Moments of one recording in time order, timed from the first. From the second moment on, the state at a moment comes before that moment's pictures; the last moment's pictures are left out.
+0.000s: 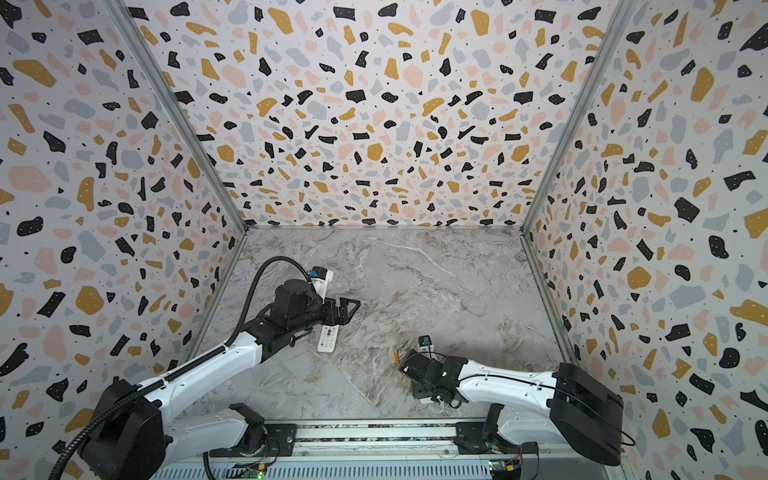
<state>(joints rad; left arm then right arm) -0.52 1.19 0.69 -0.04 0.22 -0.44 1.10 1.21 0.51 -0.58 0.21 0.86</state>
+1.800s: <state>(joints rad) -0.68 1.05 0.58 0.61 0.68 -0.71 0.79 1.05 0.74 0.17 -0.70 0.36</state>
